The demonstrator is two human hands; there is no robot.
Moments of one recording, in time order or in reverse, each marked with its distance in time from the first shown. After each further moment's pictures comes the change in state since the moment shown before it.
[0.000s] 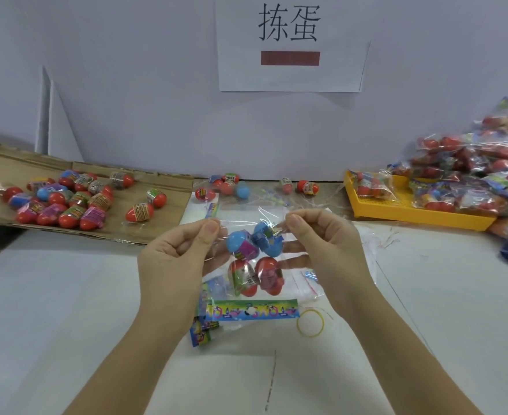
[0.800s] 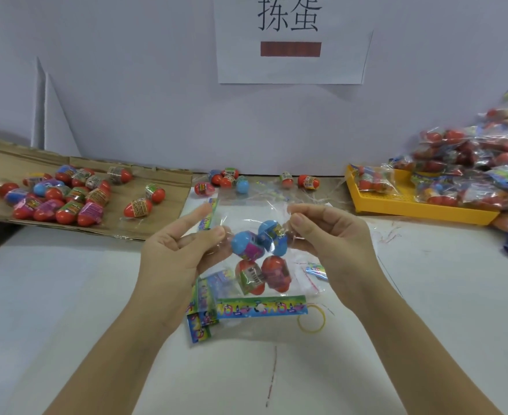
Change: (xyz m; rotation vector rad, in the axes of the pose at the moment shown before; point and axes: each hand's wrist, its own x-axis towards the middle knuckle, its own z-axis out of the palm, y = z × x) left_hand 0.013 -0.003 -0.010 -0.041 -0.117 -0.136; right_hand 0.005 0.003 -0.010 0.034 -0.019 -0.070
